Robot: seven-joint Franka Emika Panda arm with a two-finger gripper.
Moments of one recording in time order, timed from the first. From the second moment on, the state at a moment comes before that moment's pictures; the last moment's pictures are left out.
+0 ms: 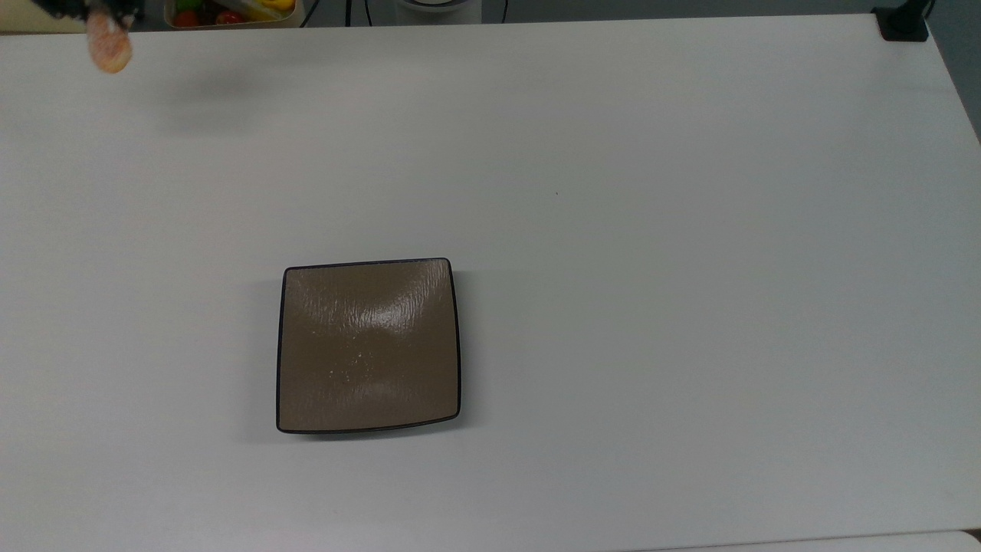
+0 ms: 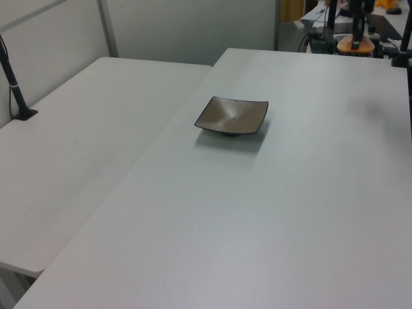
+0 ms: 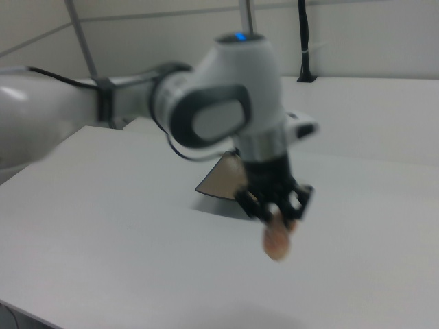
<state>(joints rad) -0.23 0.02 -0.27 -1.83 -0.07 1.91 -0.75</state>
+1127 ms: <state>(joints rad) -0.07 0.13 -0.05 -1.61 0.09 1.93 -0.48</state>
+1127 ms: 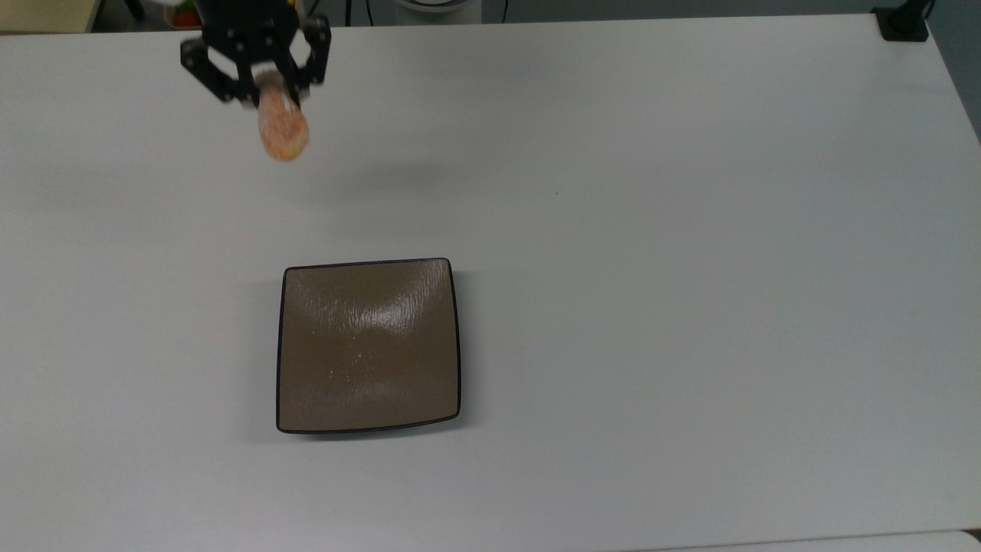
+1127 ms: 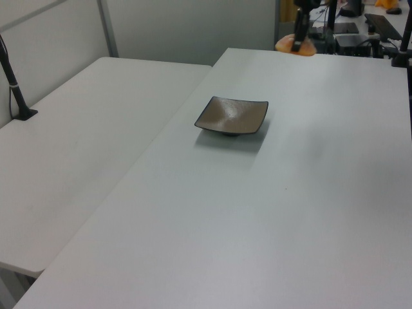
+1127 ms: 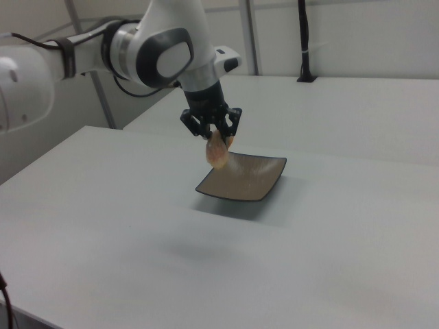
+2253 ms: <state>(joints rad) 0.06 0.52 -0.05 -1.60 0.10 2.59 -0.23</state>
